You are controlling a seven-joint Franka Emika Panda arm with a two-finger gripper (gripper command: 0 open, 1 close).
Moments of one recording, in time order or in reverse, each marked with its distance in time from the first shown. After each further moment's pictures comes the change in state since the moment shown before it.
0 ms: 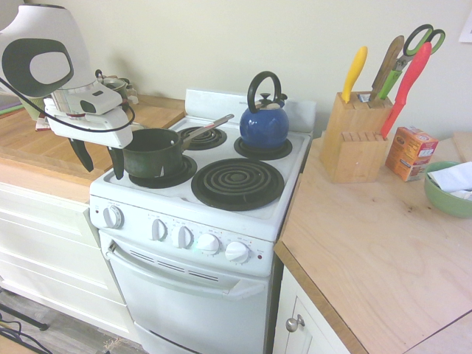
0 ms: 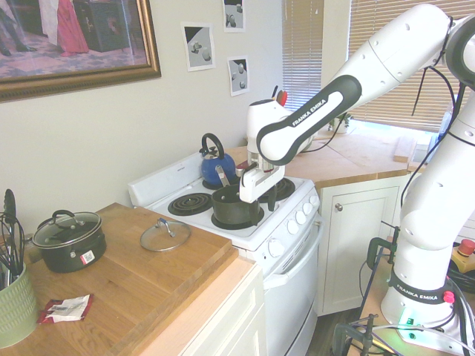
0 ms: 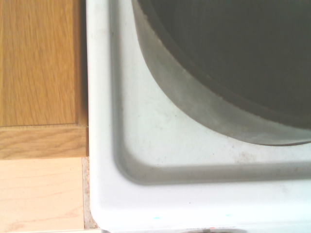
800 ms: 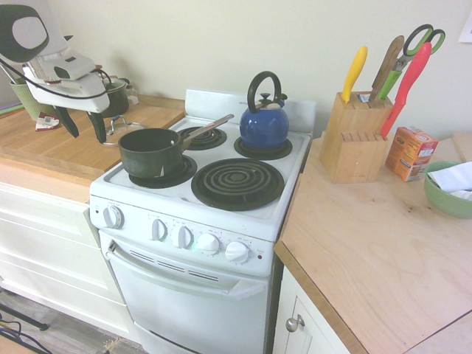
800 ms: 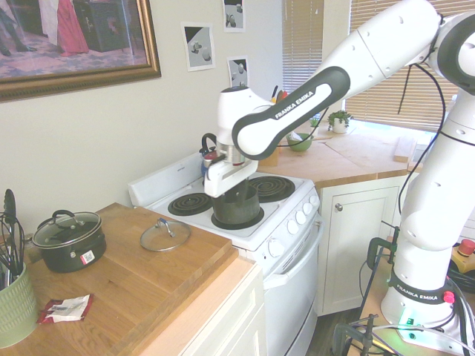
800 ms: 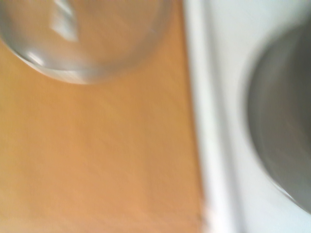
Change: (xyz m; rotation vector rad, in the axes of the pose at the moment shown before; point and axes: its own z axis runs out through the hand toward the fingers) arm -0.043 -0.135 -0.055 0.094 0.105 0.022
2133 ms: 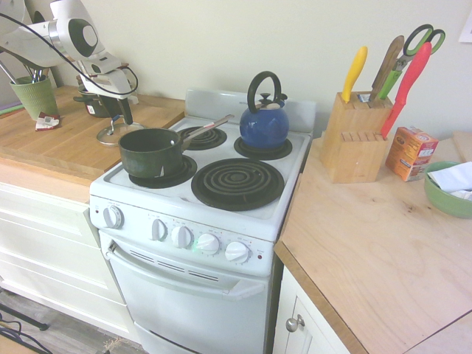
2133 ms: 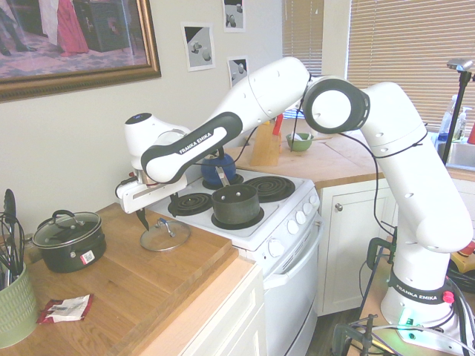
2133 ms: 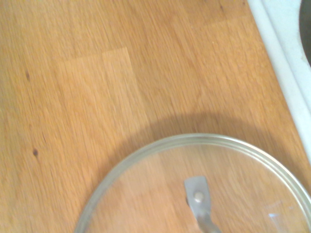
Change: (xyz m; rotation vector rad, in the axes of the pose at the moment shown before) arm 0.066 -0.175 0.085 -0.088 0.062 0.221
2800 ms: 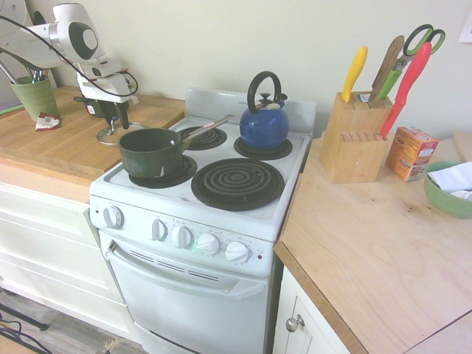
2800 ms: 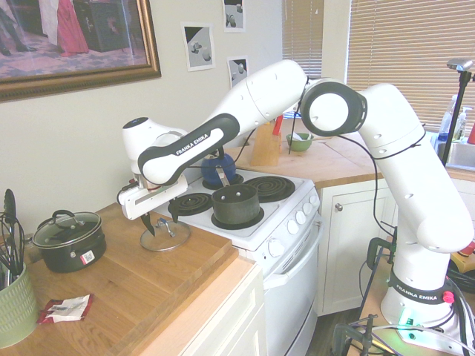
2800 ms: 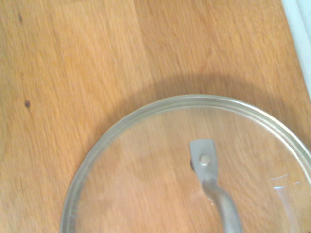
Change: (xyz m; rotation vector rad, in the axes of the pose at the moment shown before) arm -0.007 0.001 0.011 -0.043 -0.030 -0.053
